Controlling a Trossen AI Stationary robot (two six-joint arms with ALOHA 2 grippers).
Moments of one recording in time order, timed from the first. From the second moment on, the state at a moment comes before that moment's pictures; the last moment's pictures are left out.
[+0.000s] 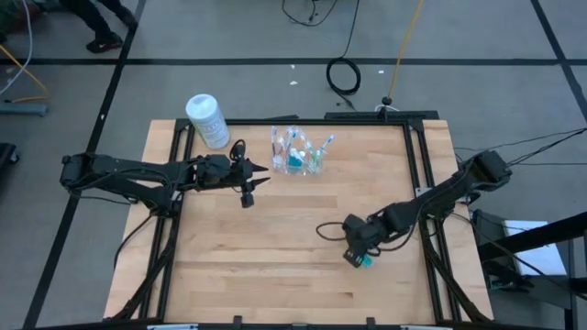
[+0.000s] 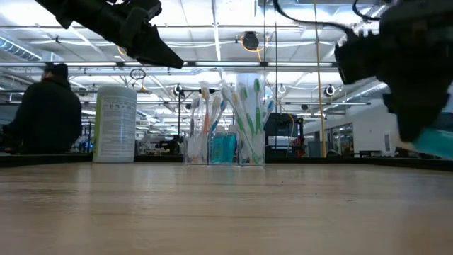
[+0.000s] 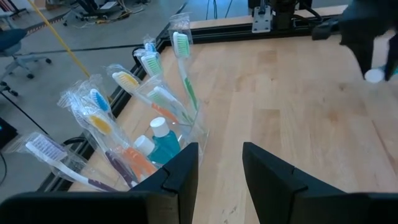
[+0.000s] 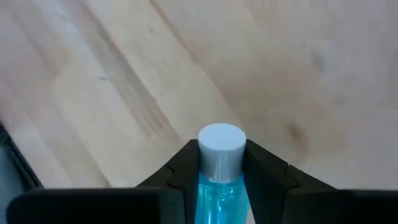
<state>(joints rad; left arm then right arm) 0.07 1.10 0.65 0.05 -0.21 0.12 0.43 1.48 0.83 -0.49 -0.05 1.11</state>
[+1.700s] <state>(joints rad) 0.07 1.10 0.65 0.06 -0.21 0.16 -0.17 1.76 0.83 0.79 0.42 -0.12</state>
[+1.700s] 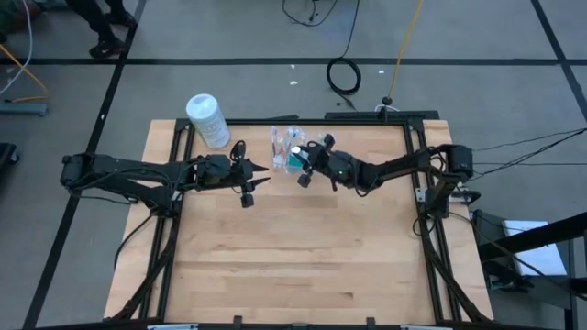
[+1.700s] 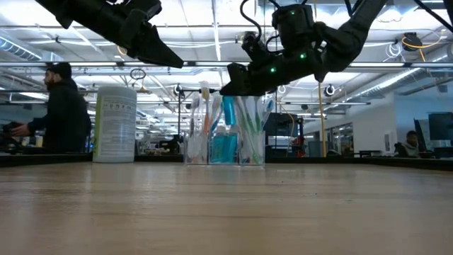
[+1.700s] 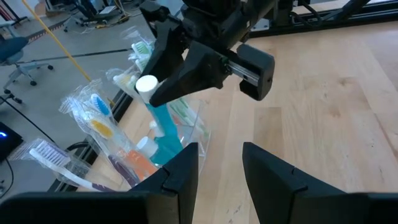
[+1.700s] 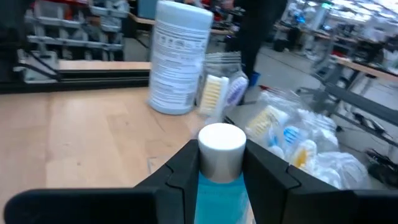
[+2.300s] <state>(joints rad) 0.07 1.10 0.65 0.06 -0.21 0.16 -0.17 1.76 0.83 0.74 0.40 0.01</state>
